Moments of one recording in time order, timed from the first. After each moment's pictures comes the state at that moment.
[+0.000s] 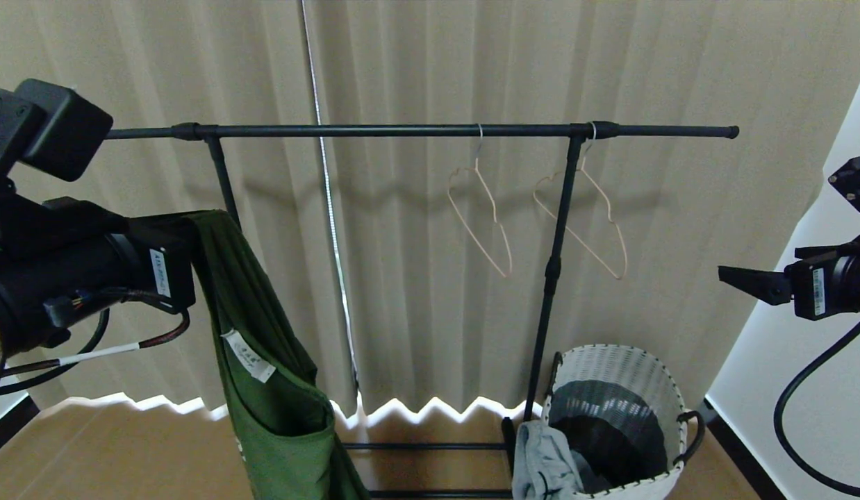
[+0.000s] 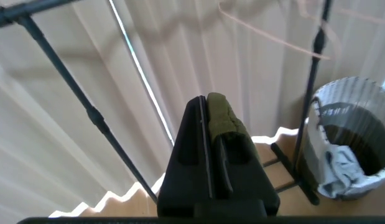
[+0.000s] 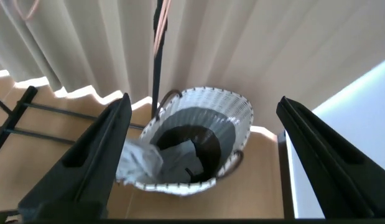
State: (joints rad) left arm -0.40 1.24 -0.79 -0.33 0.13 0.20; right arm -0.02 1.35 -0.87 -0.05 0.06 -0.17
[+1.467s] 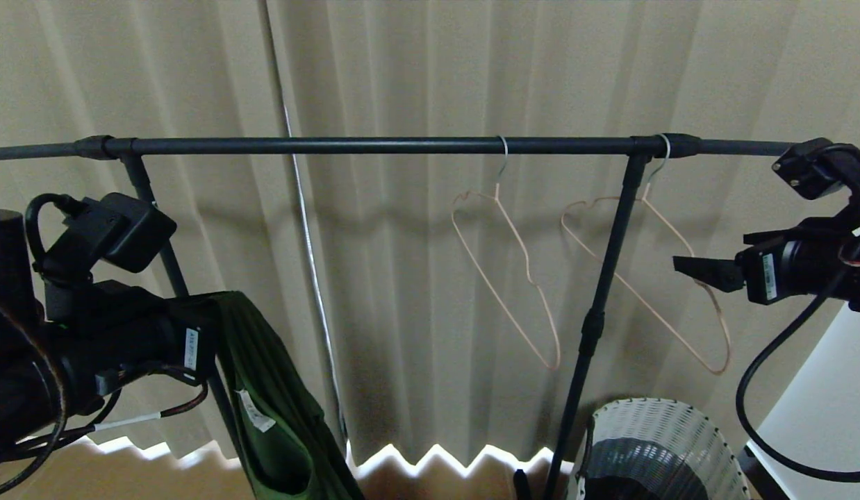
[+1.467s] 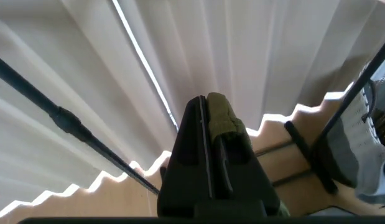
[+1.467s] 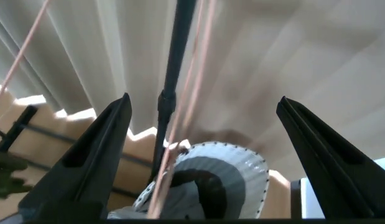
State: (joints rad) left arm -0.38 1.28 -0.65 -0.29 0.13 0.15; right arm 0.10 1.43 -0.96 -0.03 0.04 -0.17
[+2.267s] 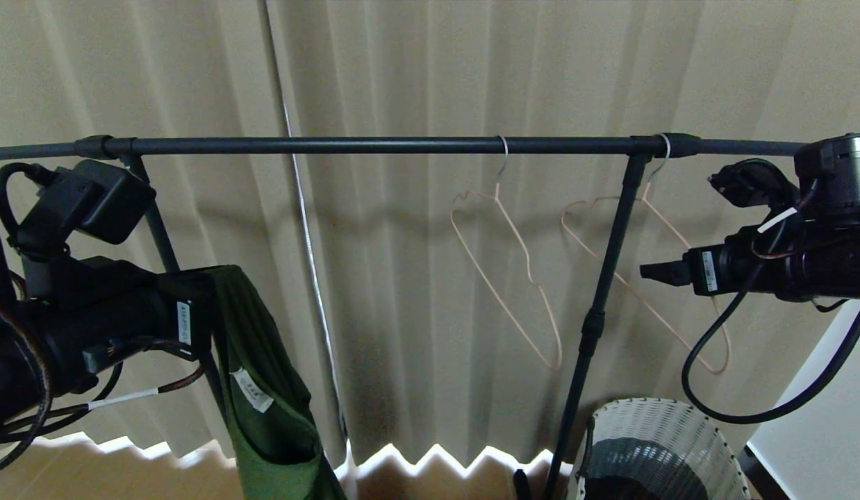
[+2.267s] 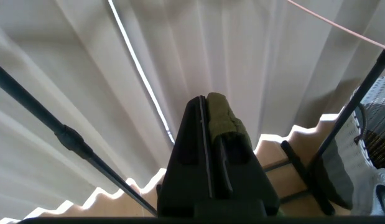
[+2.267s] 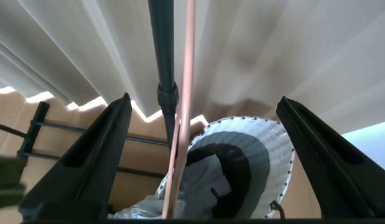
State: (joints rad) left arm -0.38 1.27 -0.68 -0.32 0.13 0.13; right arm 0.11 1.62 -1.09 0.06 -0.03 0.00
